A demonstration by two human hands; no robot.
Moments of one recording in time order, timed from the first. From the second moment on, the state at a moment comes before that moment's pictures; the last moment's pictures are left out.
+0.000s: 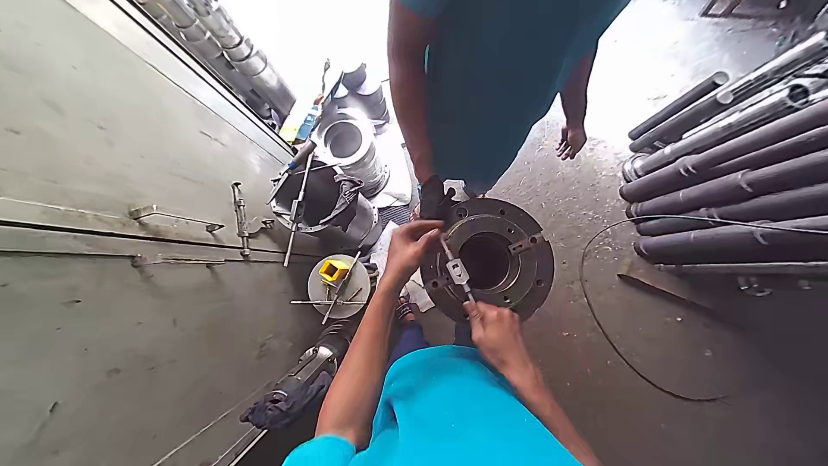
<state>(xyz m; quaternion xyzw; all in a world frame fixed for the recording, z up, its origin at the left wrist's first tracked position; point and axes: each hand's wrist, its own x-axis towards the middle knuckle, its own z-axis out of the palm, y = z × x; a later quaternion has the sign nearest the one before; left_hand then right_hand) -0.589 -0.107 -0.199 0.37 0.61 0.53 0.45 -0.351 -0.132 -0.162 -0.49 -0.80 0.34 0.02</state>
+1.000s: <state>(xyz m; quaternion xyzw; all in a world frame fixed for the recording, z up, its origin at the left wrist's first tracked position) -0.553 -0.091 -0.120 0.71 0.51 0.18 0.45 -0.421 -0.125 -0.141 -0.38 -0.62 0.69 0.02</state>
